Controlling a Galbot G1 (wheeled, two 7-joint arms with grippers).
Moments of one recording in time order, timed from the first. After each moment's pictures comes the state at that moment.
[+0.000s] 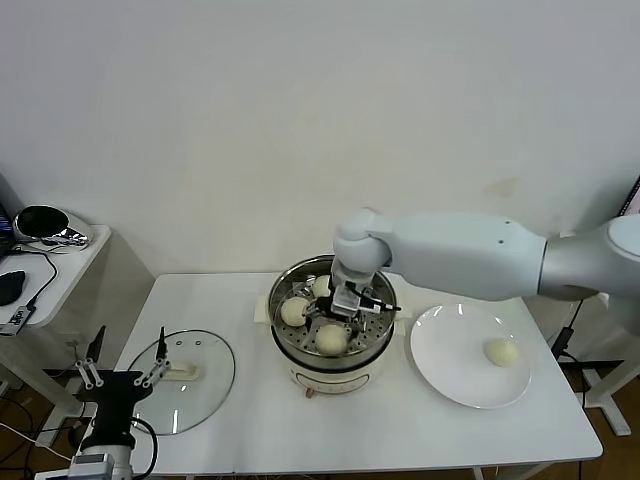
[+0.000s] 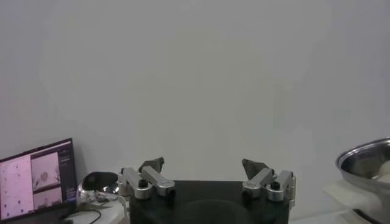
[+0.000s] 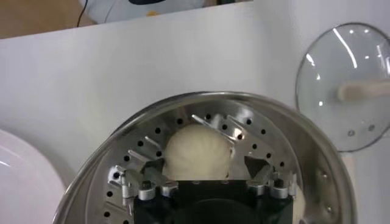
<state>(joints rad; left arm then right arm) 1.71 -1.30 -0.72 -2.20 -0.01 -0.09 -0.19 0.58 1.14 -1.36 1.44 0.00 0.34 -1.06</state>
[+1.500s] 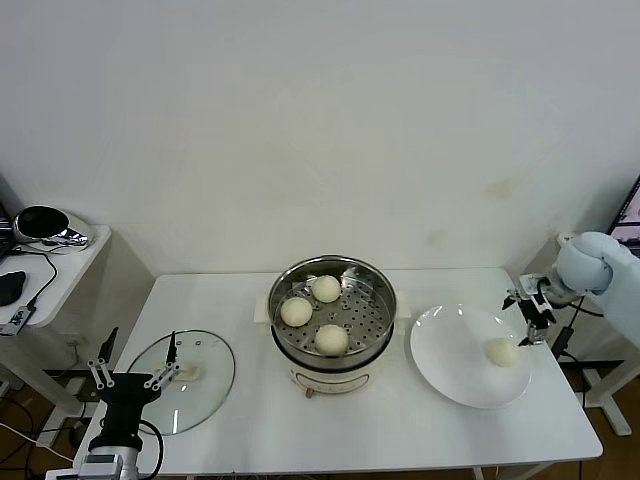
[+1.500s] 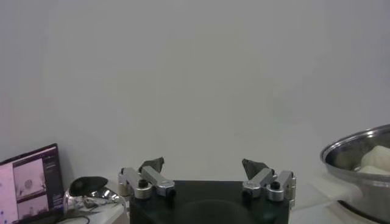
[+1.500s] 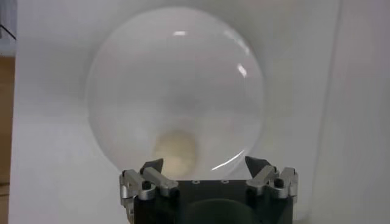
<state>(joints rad) 1.72 -1.27 -0.69 -2.20 0.02 -0.08 -0.19 0.03 0.51 -0.75 1.25 -0.19 -0.09 -1.16</state>
